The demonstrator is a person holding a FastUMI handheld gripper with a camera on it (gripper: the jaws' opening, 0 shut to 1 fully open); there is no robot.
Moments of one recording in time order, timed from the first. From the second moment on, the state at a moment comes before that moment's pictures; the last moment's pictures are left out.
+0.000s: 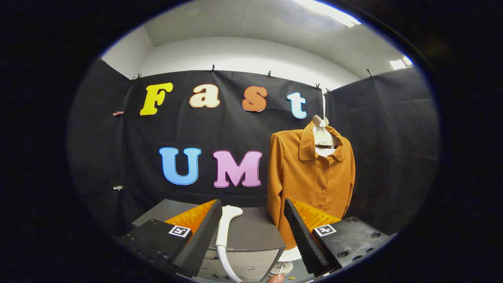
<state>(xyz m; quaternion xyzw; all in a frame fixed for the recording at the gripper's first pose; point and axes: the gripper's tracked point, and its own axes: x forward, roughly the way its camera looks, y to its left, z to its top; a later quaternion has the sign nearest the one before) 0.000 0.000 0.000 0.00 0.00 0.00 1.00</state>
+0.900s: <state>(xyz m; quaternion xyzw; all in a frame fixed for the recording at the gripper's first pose) -0.012 0.021 -0.004 -0.01 0.00 0.01 1.00</state>
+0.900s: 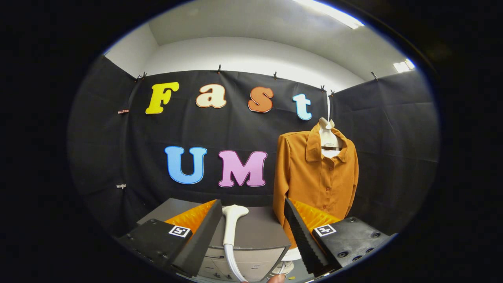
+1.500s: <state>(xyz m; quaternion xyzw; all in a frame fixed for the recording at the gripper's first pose) 0.025 0.043 -0.063 0.00 0.10 0.03 0.99</state>
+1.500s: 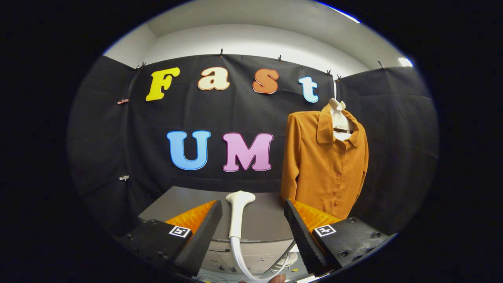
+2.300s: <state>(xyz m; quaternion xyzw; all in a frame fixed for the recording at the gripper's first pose) 0.112 0.097 -0.230 -0.01 0.34 0.04 0.94</state>
